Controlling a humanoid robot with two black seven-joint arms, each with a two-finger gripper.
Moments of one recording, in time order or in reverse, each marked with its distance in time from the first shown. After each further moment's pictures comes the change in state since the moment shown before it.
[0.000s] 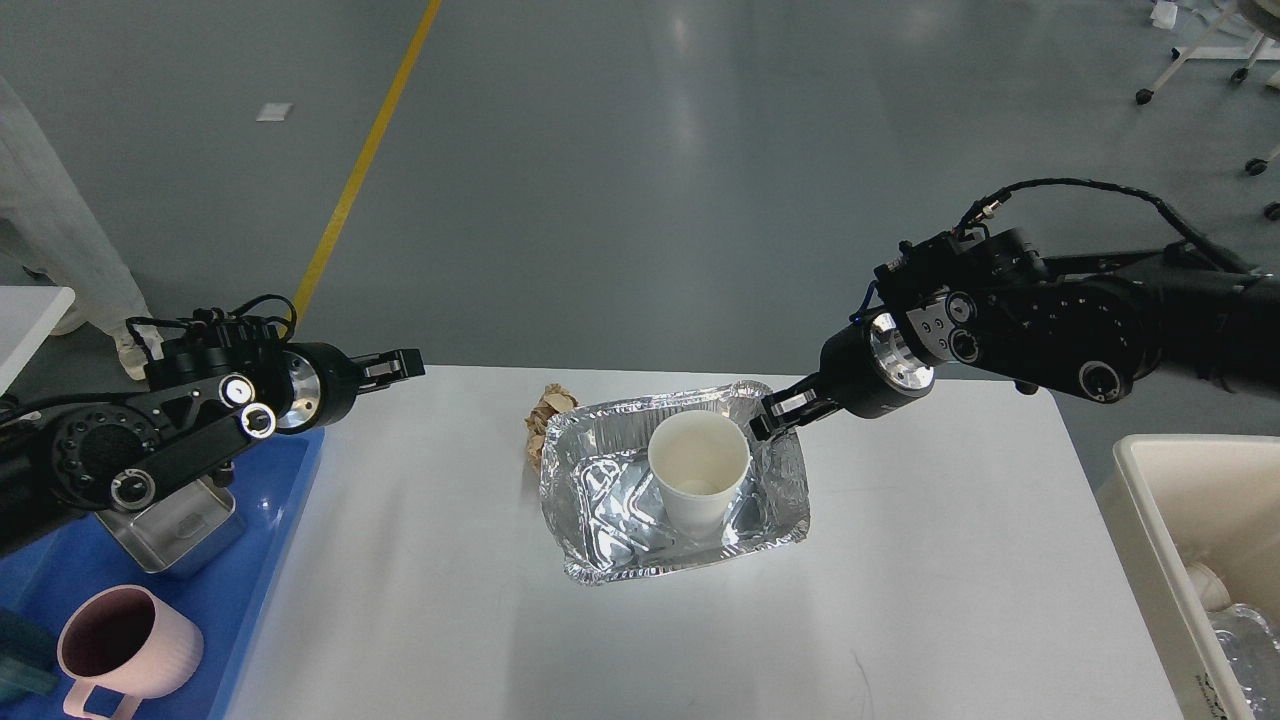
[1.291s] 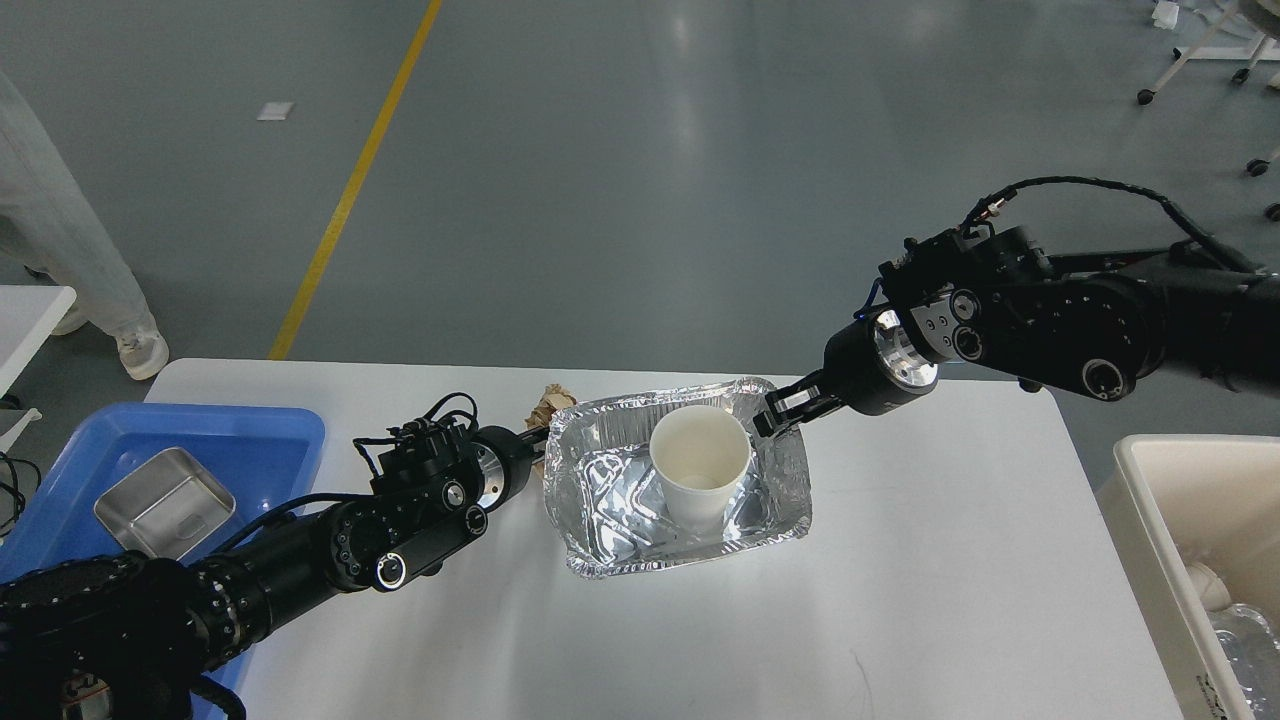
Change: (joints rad) left arm 0.117 -0.503 -0.001 0.390 0.063 0.216 -0.125; right arm 0.000 -0.004 0.000 -0.007 0.001 -0.001 0.001
